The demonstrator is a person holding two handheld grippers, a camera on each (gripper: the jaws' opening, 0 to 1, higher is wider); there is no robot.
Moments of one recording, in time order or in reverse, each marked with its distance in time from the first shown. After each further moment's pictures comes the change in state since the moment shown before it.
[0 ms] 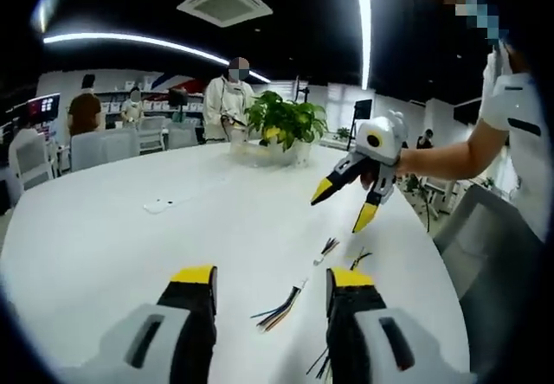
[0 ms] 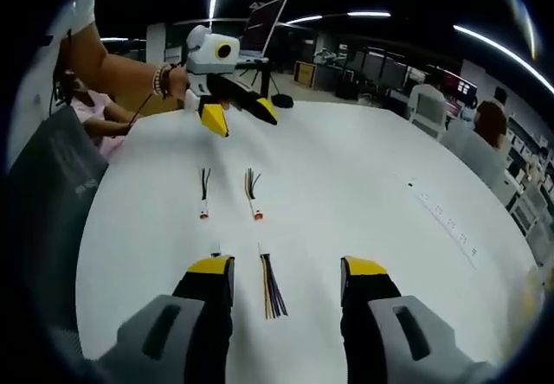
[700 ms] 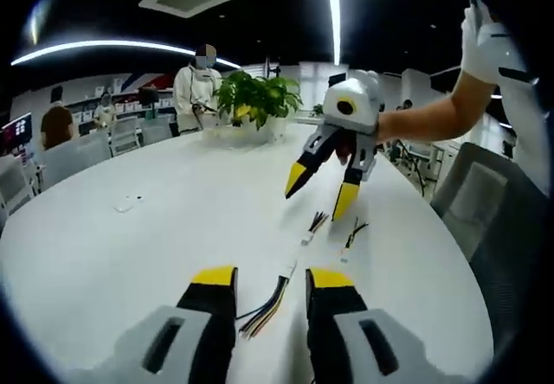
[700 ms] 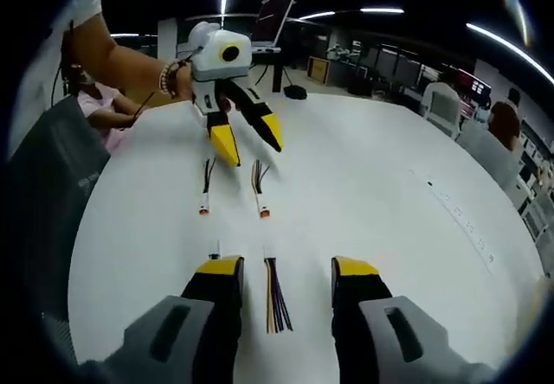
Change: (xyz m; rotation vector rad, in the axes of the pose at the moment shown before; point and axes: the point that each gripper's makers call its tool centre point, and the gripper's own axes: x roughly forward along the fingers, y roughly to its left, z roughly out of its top) left arm 0.034 -0.022 -0.028 0.100 0.084 -0.086; right arm 0.024 0.008 -0.004 -0.023 0.022 0.061
